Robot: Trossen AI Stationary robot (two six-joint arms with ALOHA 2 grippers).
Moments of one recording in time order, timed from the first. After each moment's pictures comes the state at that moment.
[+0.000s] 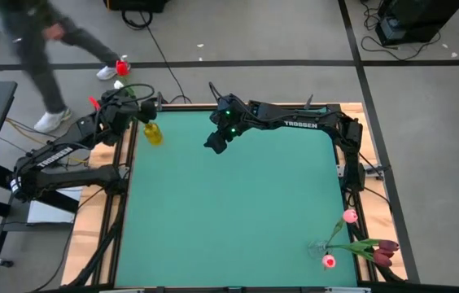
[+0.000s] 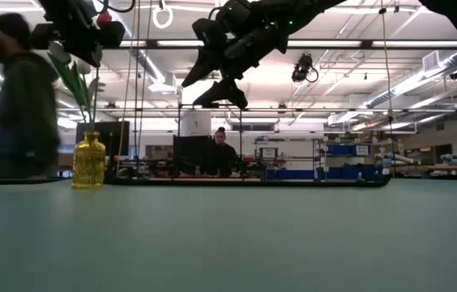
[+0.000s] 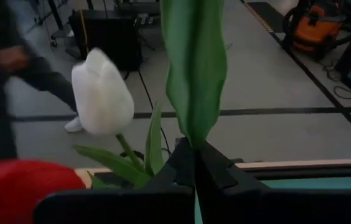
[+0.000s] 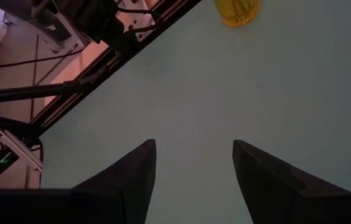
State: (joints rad) left arm 0.55 0.81 0.96 -0.75 -0.87 -0.54; right arm -0.32 1.98 1.70 -0.43 -0.38 0.47
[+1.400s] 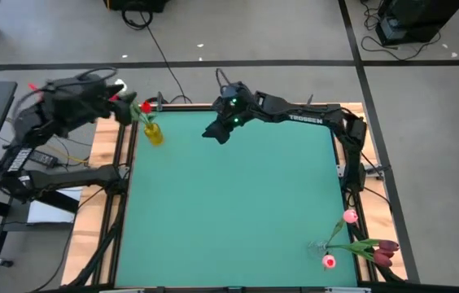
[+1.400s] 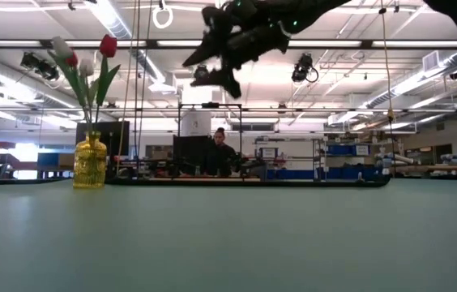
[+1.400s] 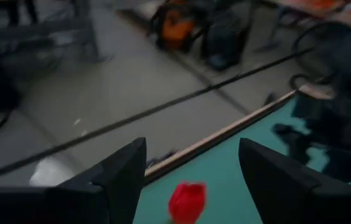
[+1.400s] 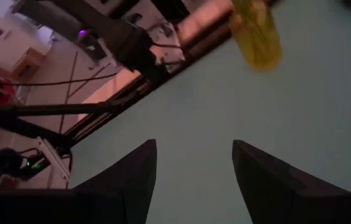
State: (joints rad) left arm 0.55 0.81 1.44 -1.01 -0.38 -0.23; right arm -0.37 1.96 1.70 -0.31 -0.50 0.45
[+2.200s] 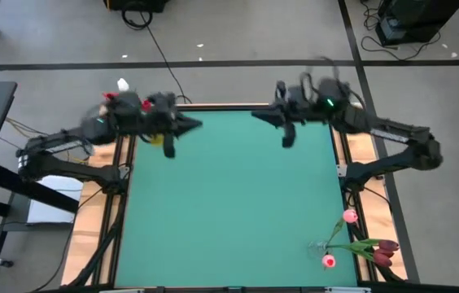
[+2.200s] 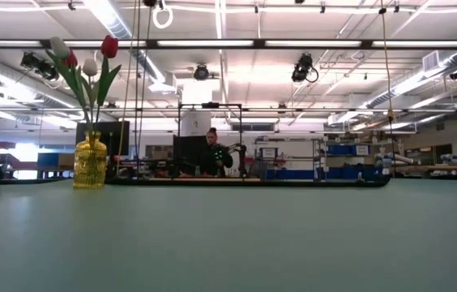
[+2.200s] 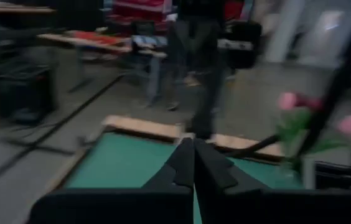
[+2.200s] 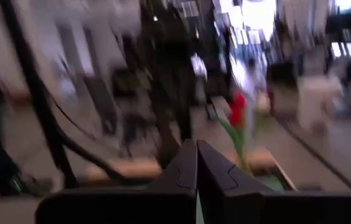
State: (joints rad) left arm 0.28 1.02 1.20 -0.25 0.16 -0.11; right arm -0.34 1.23 1.28 -0.06 -0.38 0.10
